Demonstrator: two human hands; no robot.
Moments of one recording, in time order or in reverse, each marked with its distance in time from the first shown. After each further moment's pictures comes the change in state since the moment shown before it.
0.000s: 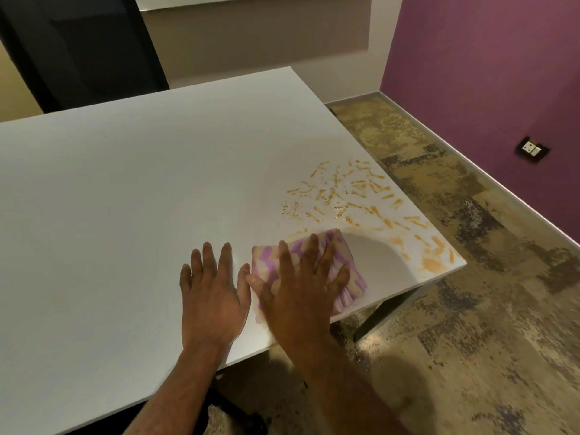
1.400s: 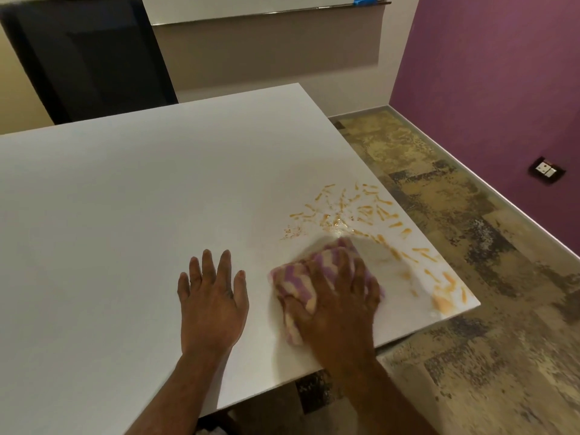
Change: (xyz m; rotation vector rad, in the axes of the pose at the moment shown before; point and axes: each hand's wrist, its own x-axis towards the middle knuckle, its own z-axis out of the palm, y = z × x) left_hand 0.038 0.009 -0.004 -0.119 0.021 -0.071; right_hand 0.033 0.058 -0.016 0.044 0.131 -0.078
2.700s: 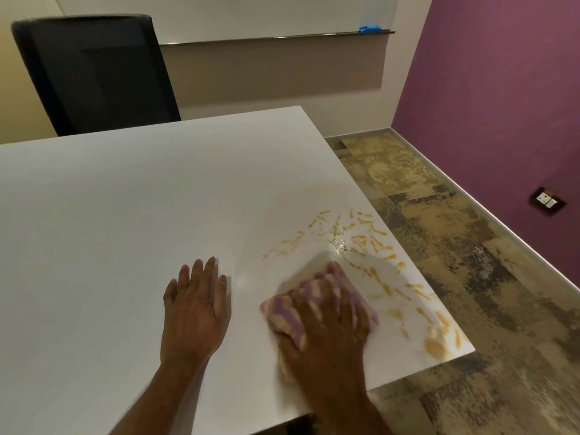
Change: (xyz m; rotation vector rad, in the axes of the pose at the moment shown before) left_hand 0.032 0.008 -0.006 -0.093 0.084 0.005; right_hand 0.012 0.013 0.000 -0.001 0.019 -0.117
